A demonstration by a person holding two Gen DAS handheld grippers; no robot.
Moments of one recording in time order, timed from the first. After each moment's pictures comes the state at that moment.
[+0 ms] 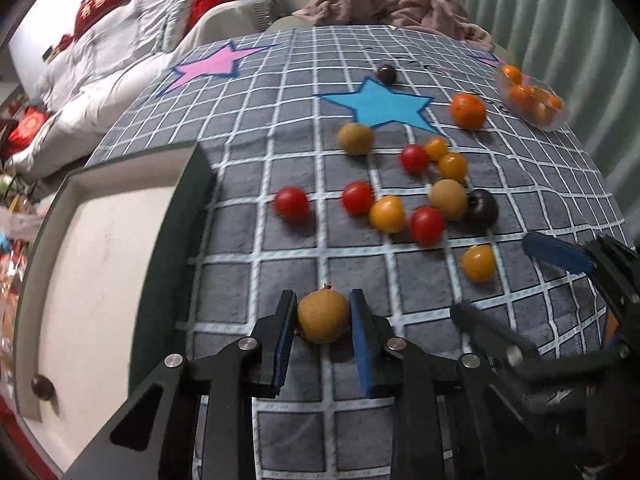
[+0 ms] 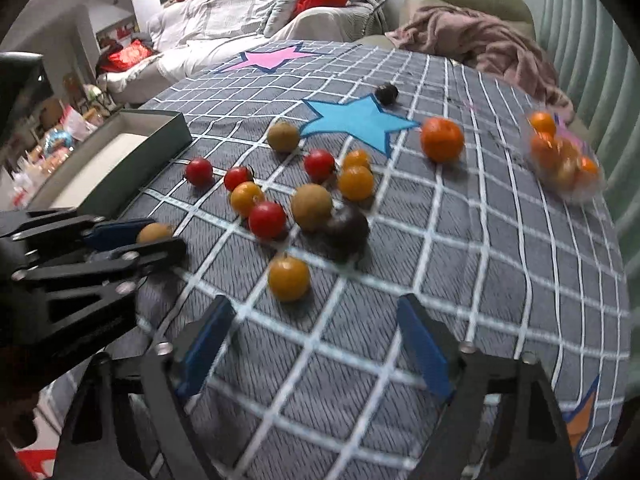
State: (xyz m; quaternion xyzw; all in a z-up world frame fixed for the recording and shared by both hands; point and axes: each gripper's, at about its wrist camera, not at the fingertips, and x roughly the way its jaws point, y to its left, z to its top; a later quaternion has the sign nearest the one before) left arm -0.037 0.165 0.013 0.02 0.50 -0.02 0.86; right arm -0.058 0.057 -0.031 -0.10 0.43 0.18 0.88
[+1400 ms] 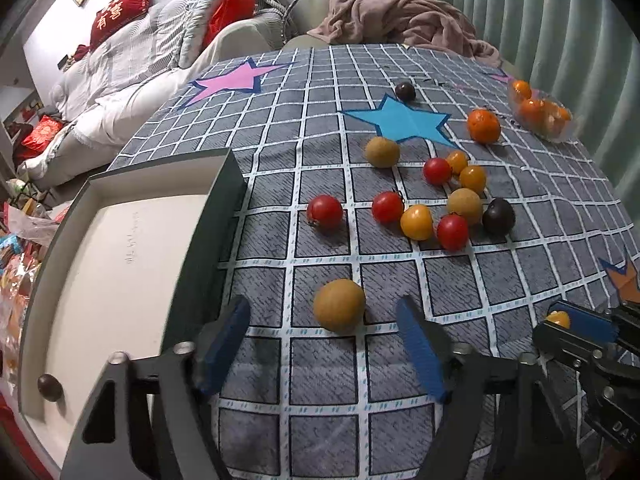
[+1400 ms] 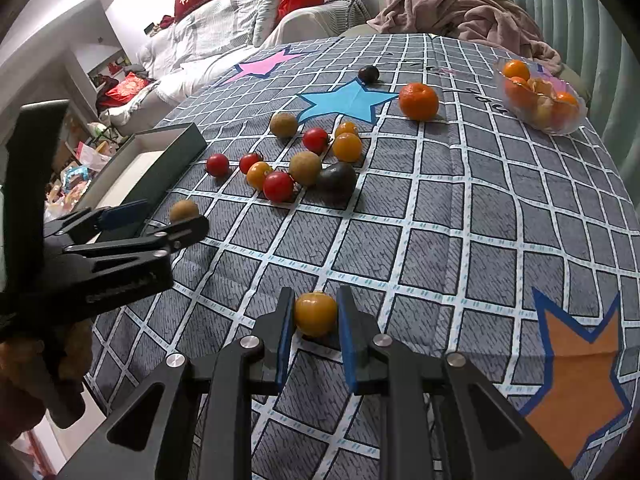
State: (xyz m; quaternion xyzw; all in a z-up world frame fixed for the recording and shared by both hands) left arm -0.044 0.177 0.012 0.03 0.47 0.00 0.88; right arm -0.095 0.020 -0.028 0.01 0.46 0.19 0.87
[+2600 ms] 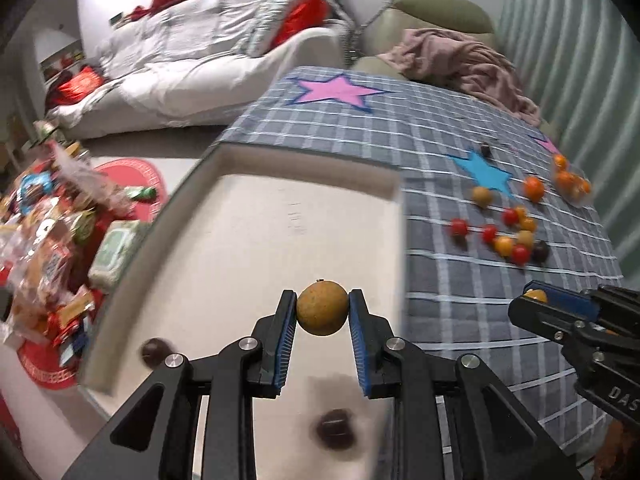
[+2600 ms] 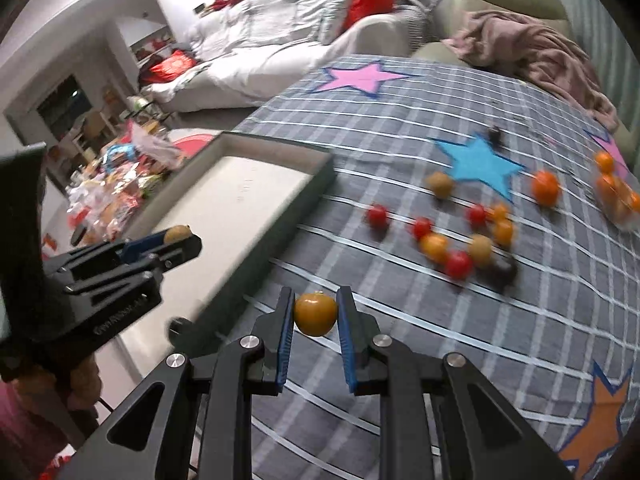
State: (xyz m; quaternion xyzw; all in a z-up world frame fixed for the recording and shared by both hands) left arm -0.099 0.314 0.055 -0.05 0.45 0.06 0.89; right arm -0.101 0.167 0.025 -0.04 0.45 0.28 0.85
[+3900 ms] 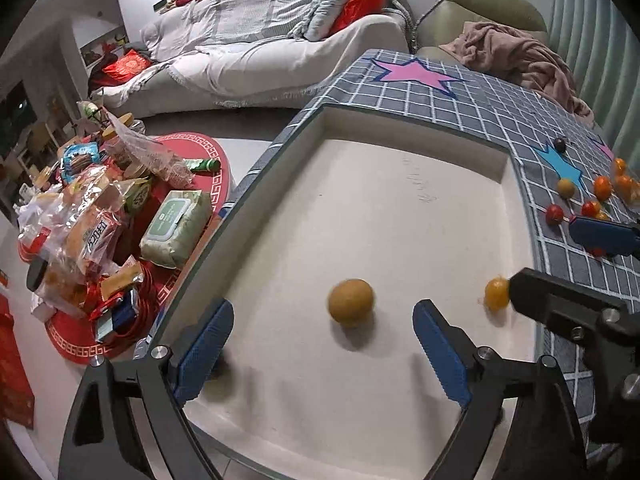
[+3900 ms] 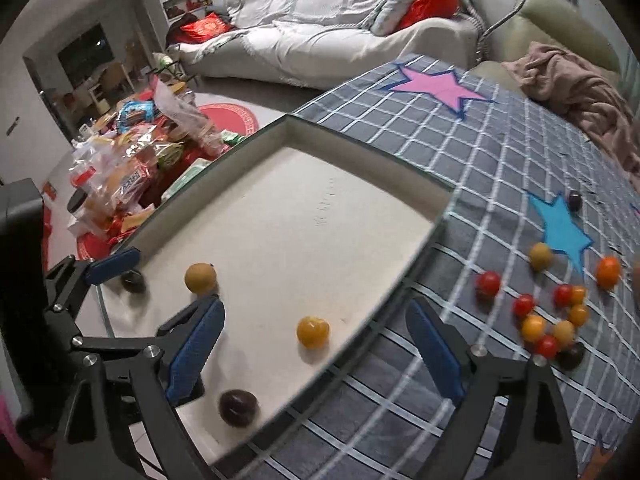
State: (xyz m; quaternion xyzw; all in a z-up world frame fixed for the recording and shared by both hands) left arm -0.117 0.364 0.028 -0.04 0.46 0.14 0.87; right arm -0.089 0.250 0.016 -0.11 0.45 0.29 0.84
